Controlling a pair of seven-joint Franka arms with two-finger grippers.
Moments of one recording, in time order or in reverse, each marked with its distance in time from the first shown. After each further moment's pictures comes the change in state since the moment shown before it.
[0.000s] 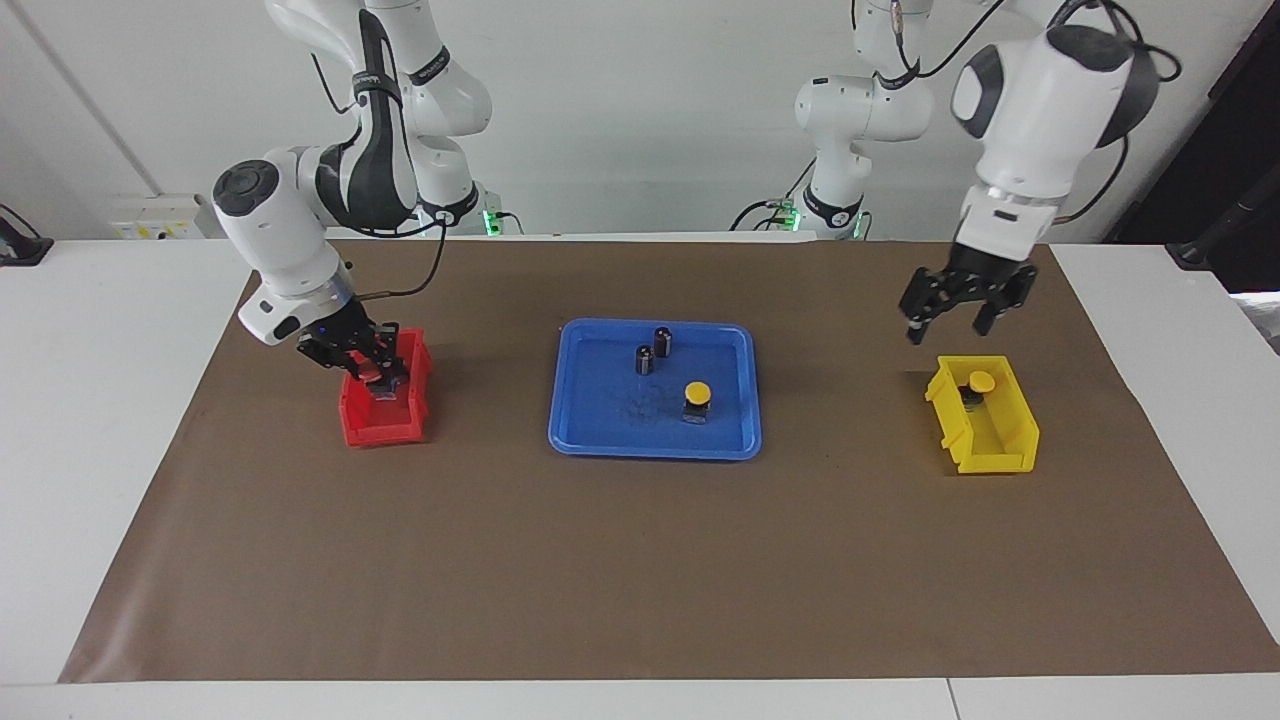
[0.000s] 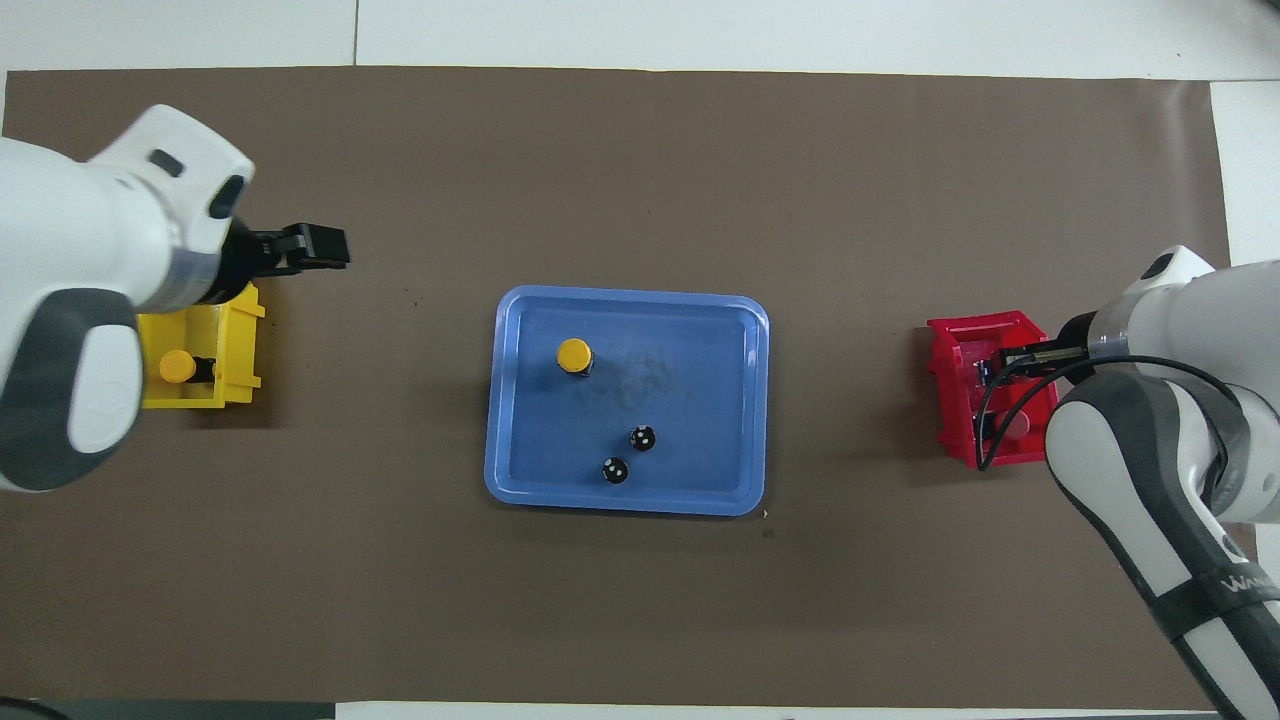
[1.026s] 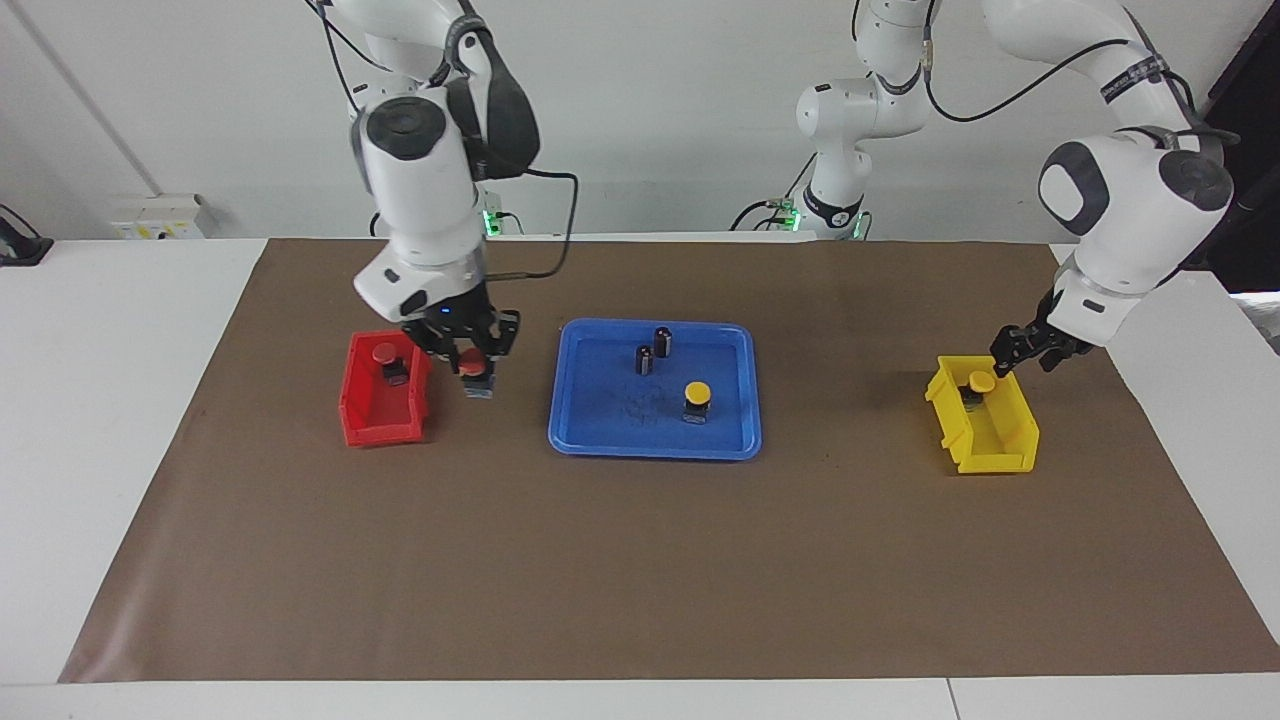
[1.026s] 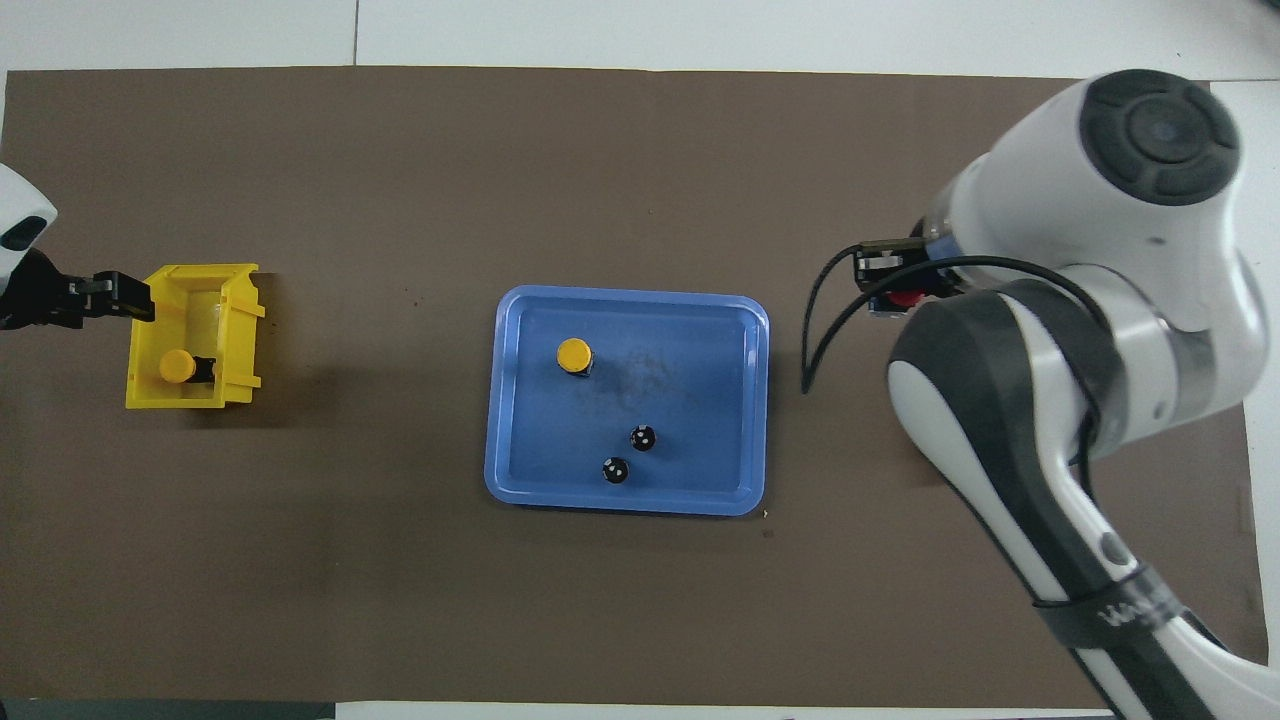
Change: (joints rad) left arm 0.368 -0.001 0.044 0.013 0.045 -0.149 0.438; right arm 0.218 0.085 -0.005 0.442 -0.075 -0.374 0.292
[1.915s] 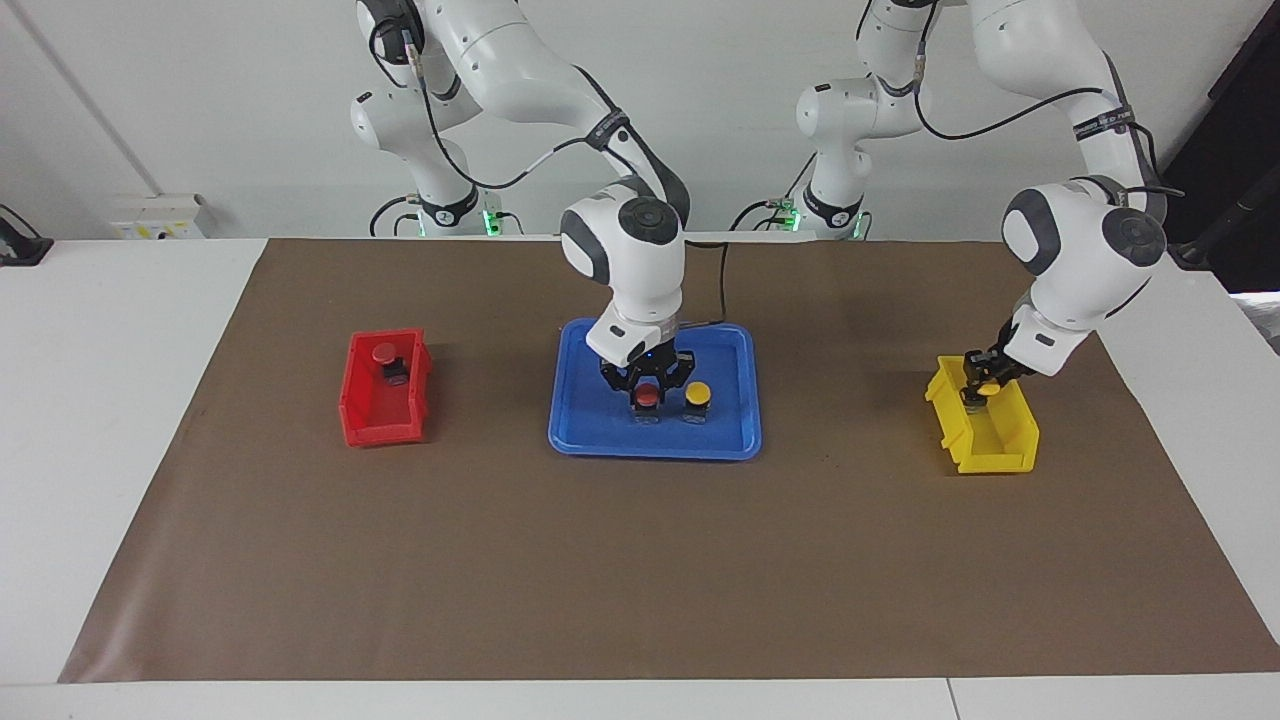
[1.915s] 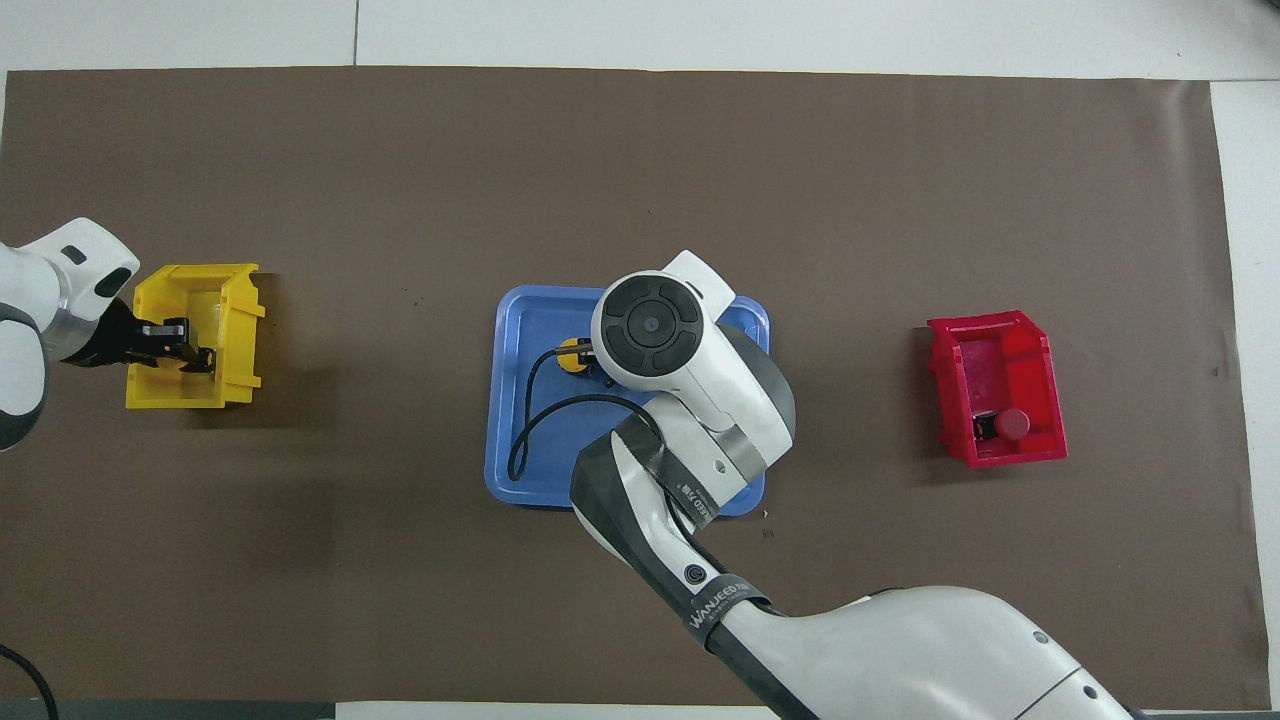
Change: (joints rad) left arm 0.001 0.066 0.021 -0.243 0.000 0.194 -0.006; right arm 0.448 0.366 0.018 0.077 -0.041 0.351 0.498
